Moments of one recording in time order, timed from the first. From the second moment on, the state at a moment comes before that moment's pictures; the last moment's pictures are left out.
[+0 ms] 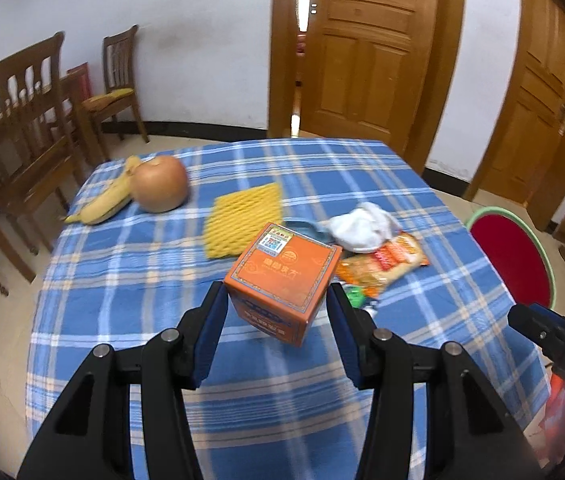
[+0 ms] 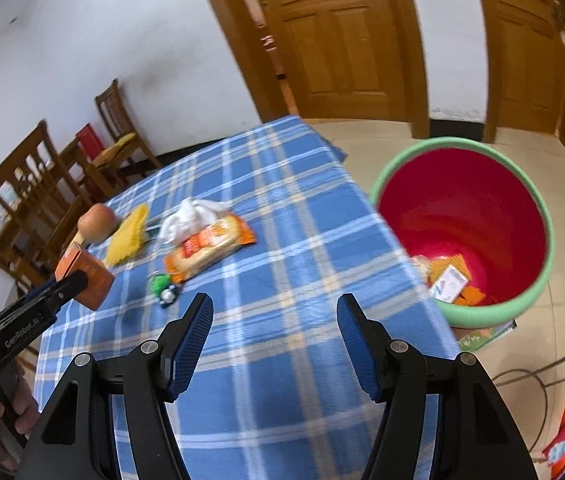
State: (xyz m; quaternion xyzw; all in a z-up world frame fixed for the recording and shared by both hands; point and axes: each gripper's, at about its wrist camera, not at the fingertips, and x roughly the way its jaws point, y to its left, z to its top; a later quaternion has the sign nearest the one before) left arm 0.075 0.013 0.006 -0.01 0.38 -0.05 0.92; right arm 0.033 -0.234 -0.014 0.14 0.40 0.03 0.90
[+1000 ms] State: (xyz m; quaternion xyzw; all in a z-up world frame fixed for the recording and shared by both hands) left arm 0.083 0.084 -0.016 -0.06 0.39 0.00 0.92; right arm 0.112 -0.115 -0.065 0.04 0.47 0.11 0.87
